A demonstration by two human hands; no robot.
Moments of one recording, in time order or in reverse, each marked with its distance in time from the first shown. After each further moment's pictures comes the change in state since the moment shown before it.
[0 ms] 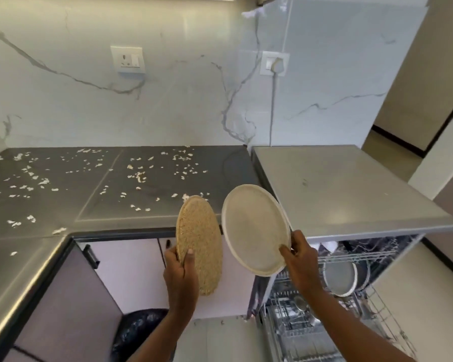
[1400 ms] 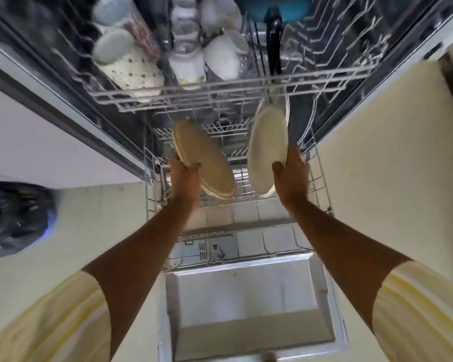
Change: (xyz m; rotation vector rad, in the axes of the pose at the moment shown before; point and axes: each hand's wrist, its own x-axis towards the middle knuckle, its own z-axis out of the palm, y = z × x) left_hand -0.256 -0.300 0.523 0.018 -0.233 -0.779; right_hand 0.084 0.599 -0.149 -0.378 -0.138 0.367
